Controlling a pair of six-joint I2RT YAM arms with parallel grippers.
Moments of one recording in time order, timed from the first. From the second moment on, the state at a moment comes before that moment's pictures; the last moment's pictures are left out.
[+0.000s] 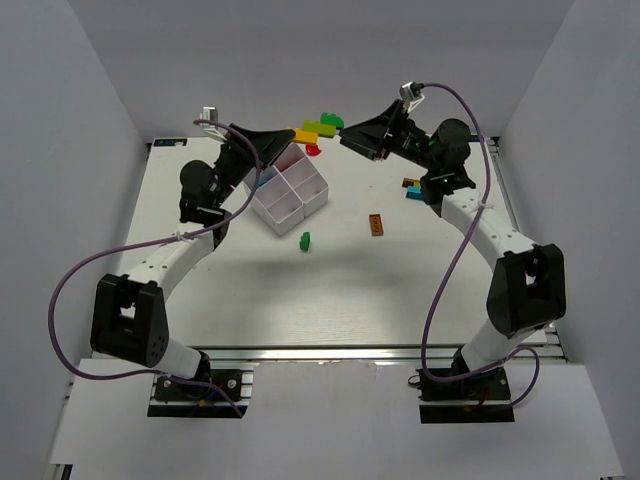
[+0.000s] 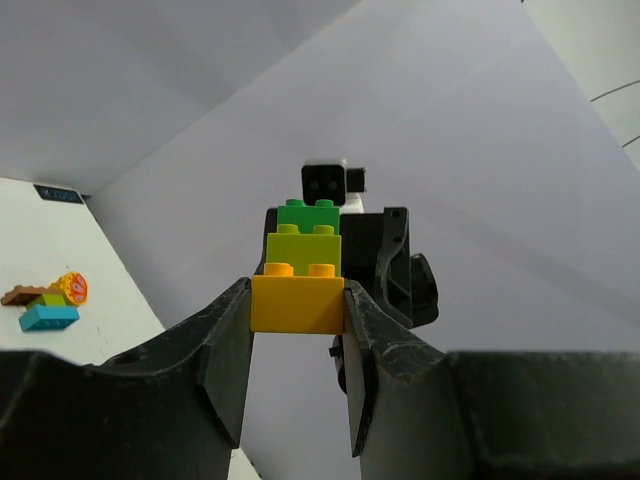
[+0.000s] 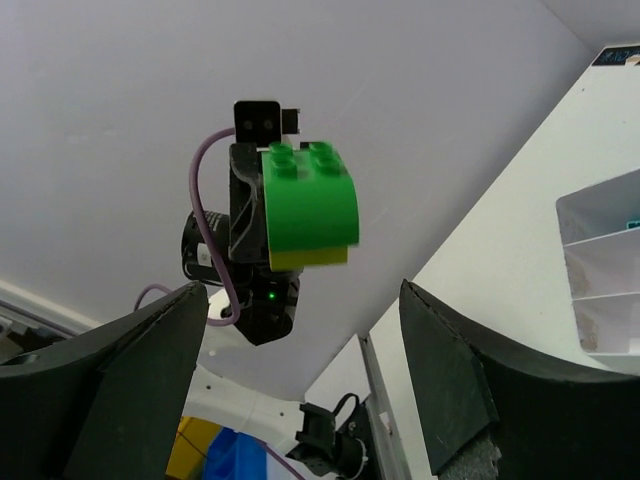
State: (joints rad) left arm -0.27 1.47 1.02 0.90 0.46 -1.28; right arm 0.34 1.63 1.32 0.67 -0.83 1.25
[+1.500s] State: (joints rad) left arm -0.30 1.48 0.97 0.96 0.46 -1.35; right arm 0.35 1.73 1.43 0.74 -0.86 1.20
